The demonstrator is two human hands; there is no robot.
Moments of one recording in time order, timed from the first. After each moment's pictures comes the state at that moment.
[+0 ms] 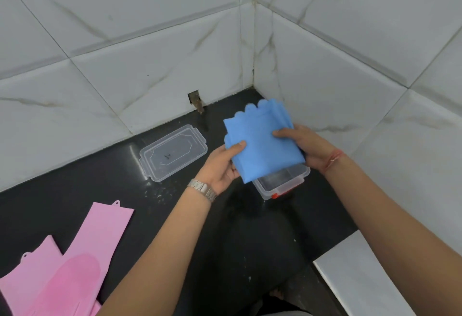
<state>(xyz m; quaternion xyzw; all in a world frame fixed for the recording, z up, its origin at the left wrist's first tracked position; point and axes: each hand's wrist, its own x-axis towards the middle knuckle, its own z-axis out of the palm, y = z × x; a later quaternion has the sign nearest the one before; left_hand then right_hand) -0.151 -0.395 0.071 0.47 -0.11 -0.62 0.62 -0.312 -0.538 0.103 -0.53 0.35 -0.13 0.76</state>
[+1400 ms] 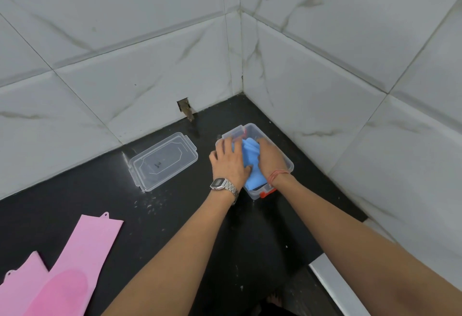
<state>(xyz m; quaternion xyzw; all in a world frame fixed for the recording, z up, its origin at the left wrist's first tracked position) -0.179 -0.446 0.030 0.86 -0.49 -0.01 0.11 -0.268 -0.533 0.021 -0.84 0.46 -0.12 0.27</state>
